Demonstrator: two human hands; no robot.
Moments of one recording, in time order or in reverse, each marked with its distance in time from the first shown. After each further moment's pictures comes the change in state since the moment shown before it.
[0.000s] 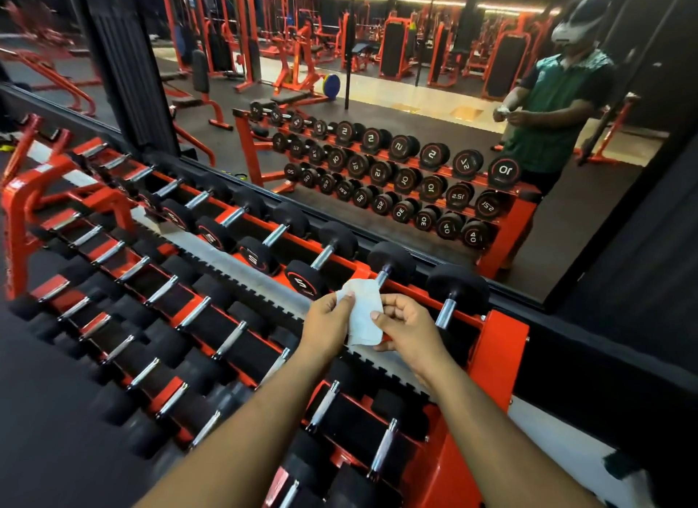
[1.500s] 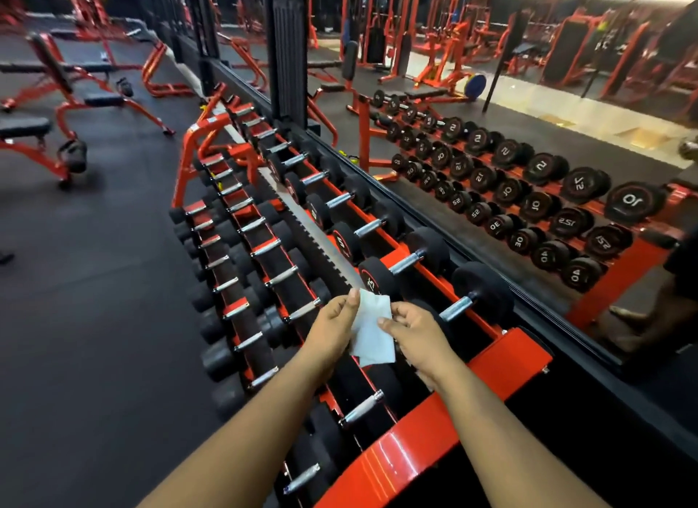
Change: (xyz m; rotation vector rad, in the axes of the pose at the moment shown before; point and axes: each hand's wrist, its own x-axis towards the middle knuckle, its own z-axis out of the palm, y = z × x) left_hand -0.133 -0.013 0.120 -0.169 0.262 -0.064; right_hand -0.036 0.037 -0.121 -0.021 -0.527 0.015
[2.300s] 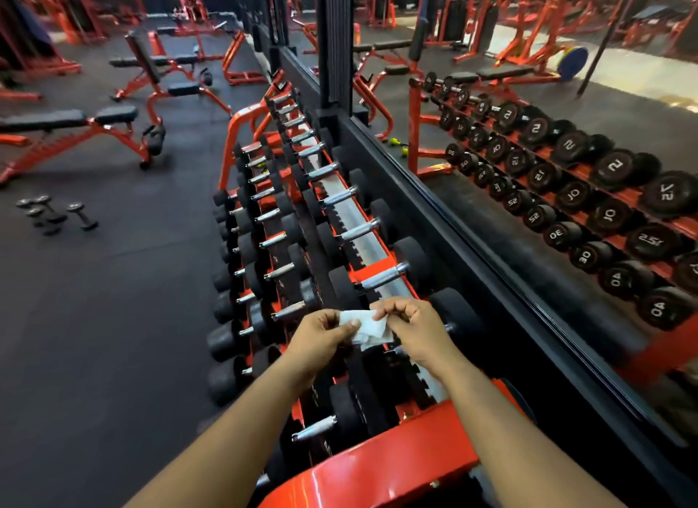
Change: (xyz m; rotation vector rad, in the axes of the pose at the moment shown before) left_hand 0.097 -0.025 0.144 -0.020 0.218 -0.164; right_hand 0.133 0.026 -0.187 -0.215 -0.205 -0.200
